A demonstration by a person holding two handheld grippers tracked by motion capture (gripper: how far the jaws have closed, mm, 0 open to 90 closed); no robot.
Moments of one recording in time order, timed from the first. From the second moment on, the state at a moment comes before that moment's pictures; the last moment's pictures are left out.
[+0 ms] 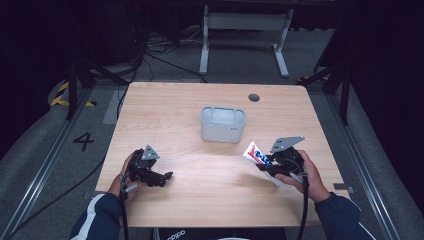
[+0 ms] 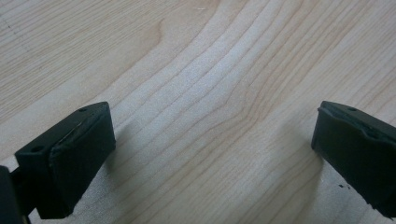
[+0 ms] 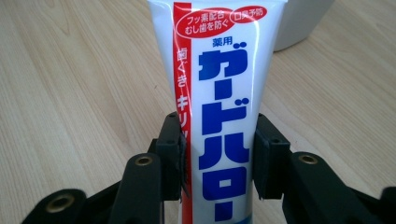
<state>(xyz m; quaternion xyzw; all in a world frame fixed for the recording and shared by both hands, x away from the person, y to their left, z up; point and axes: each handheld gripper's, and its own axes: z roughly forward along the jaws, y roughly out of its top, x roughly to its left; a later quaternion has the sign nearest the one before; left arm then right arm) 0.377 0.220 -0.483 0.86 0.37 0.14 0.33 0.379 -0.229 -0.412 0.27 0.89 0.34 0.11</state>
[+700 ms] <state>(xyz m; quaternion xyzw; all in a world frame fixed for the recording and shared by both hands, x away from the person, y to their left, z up) 0.376 0.220 -0.484 0.86 0.37 0.14 0.33 0.372 -0.246 -0.392 0.27 0.85 0.41 0.16</state>
